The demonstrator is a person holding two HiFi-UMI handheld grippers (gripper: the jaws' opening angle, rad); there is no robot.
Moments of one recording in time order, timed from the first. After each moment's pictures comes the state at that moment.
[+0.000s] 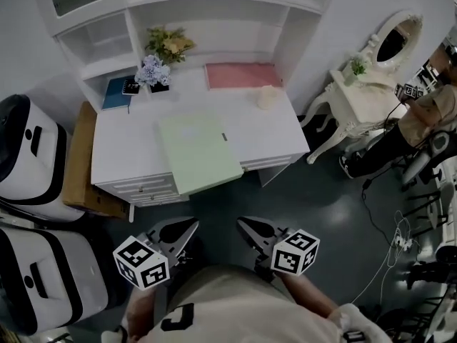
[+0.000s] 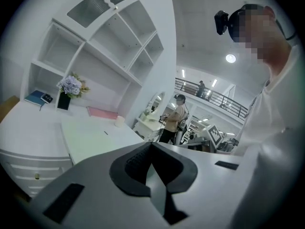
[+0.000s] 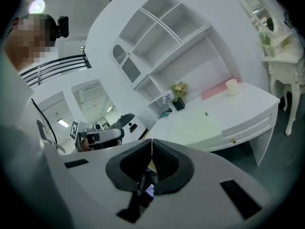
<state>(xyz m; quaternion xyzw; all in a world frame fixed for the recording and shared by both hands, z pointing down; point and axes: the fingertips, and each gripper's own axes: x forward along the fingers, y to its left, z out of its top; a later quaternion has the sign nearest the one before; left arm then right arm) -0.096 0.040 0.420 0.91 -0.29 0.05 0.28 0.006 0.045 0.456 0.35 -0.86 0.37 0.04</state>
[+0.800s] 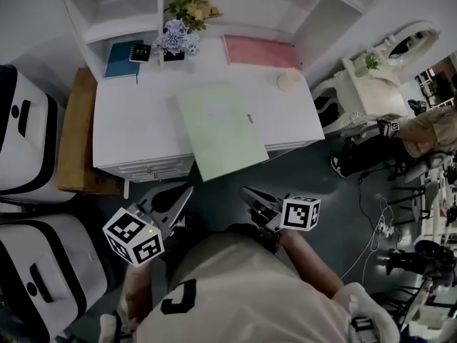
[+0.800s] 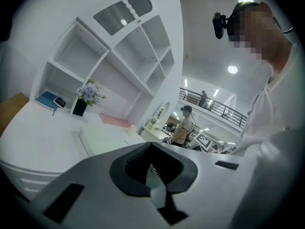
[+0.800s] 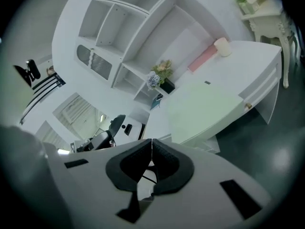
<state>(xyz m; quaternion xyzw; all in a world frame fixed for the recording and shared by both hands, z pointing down) -0.206 -0.036 0.436 0.91 -0.30 0.00 0.29 -0.068 -0.027 0.511 0.35 -0.77 0.54 0.04</state>
